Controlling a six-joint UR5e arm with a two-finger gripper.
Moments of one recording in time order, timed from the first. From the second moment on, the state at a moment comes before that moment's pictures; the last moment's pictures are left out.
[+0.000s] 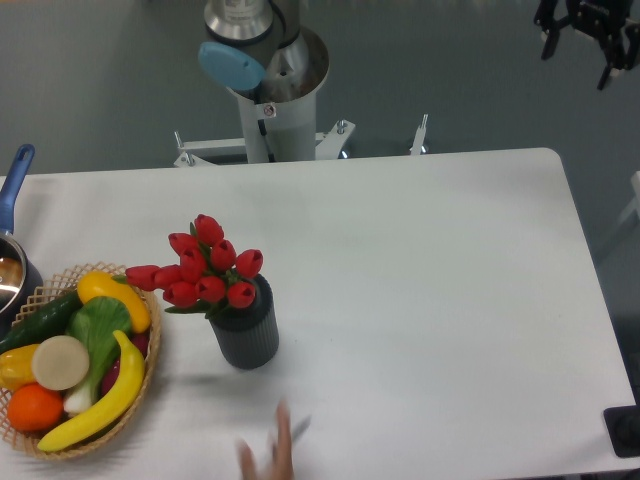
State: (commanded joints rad) arm 3.23 -1.64 -1.52 -1.48 1.37 2.10
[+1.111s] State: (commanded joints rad) arm 3.21 -1.63 -1.61 -1.46 1.18 1.89
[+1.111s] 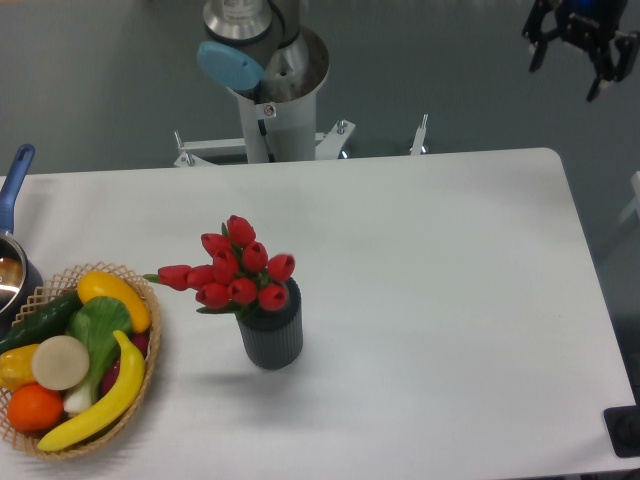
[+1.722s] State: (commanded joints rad) arm 3.08 -1.64 -1.77 -1.18 0.77 1.59
